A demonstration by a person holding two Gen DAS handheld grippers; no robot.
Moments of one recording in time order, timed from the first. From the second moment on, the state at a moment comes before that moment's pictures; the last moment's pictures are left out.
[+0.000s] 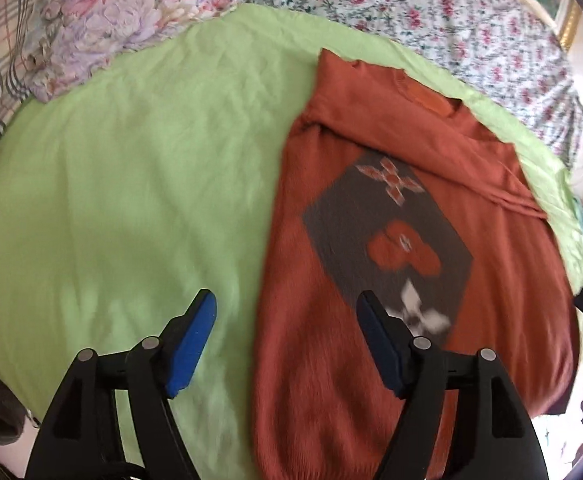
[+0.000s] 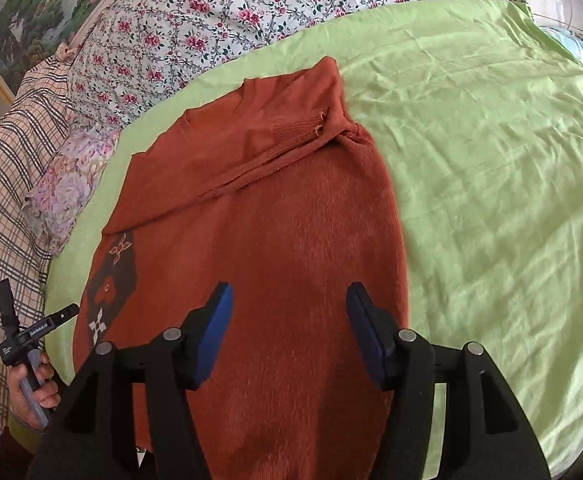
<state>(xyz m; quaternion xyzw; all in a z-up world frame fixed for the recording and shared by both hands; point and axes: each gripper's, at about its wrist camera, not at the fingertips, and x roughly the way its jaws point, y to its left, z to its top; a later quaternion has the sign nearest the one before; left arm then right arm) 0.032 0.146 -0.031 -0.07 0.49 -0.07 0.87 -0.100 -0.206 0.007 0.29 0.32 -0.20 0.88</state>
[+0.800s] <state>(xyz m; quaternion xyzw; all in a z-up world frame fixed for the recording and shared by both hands) -0.041 0.153 -0.061 -0.09 0.53 -0.23 0.81 -0.186 -0.159 -0.037 0.33 0.36 -0.04 0.87</state>
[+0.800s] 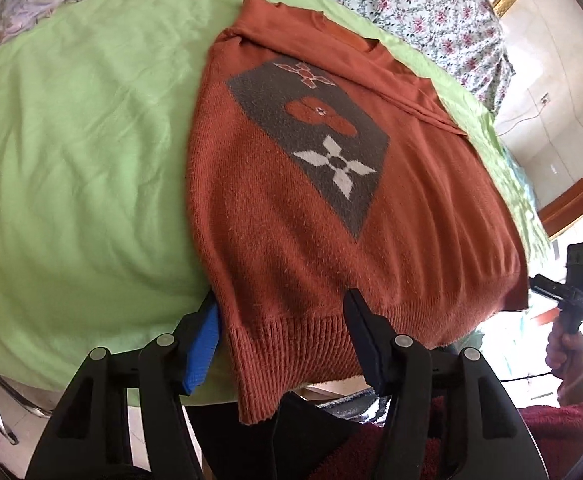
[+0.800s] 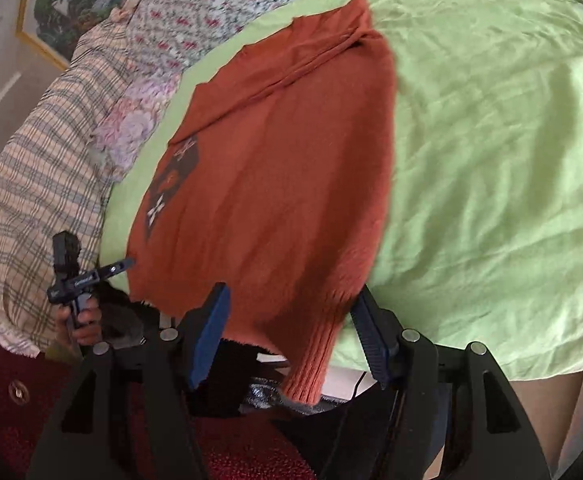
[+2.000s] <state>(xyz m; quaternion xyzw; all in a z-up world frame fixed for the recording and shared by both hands) -0.022 0.170 0.020 -0.19 0.39 -0.25 0.87 -0.174 -0.193 0.018 0.38 0.20 -0.01 0.91</state>
